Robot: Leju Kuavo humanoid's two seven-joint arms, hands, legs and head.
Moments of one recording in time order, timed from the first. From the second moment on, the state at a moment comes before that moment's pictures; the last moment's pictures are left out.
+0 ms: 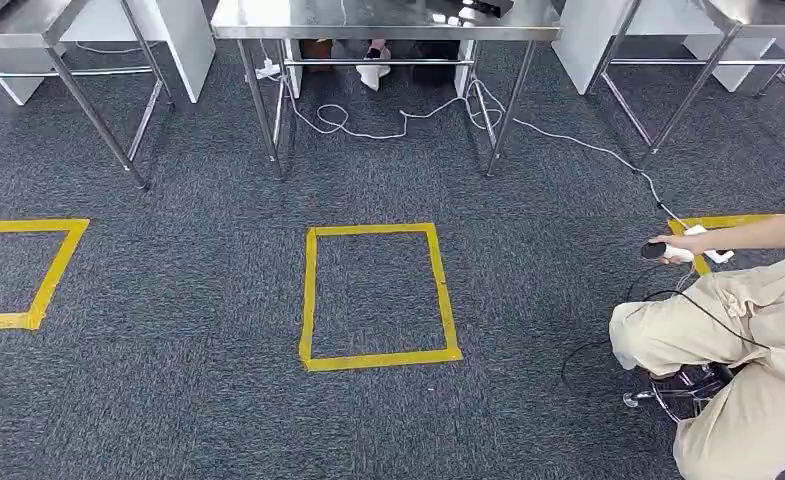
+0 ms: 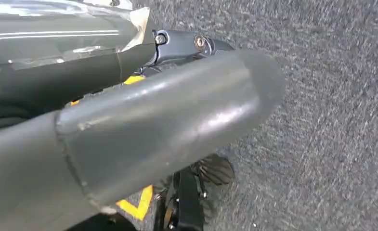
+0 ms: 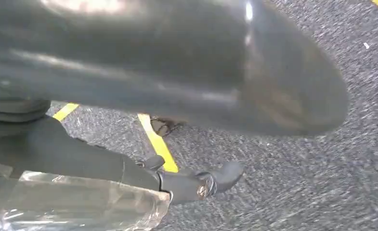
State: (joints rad) left arm -0.10 -0.12 1.22 -0.22 -0.67 0.12 -0.30; right arm -0.09 0.07 -0.41 -0.22 -0.16 -0.18 -0.30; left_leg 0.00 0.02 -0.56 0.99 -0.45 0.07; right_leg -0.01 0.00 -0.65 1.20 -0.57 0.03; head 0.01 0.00
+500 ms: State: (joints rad) left arm -0.10 -0.13 1.20 -0.21 -0.69 0.12 -0.29; right arm -0.07 0.07 -0.44 -0.21 -0.18 -0.22 -0.20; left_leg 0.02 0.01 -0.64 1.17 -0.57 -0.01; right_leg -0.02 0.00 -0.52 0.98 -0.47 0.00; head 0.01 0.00
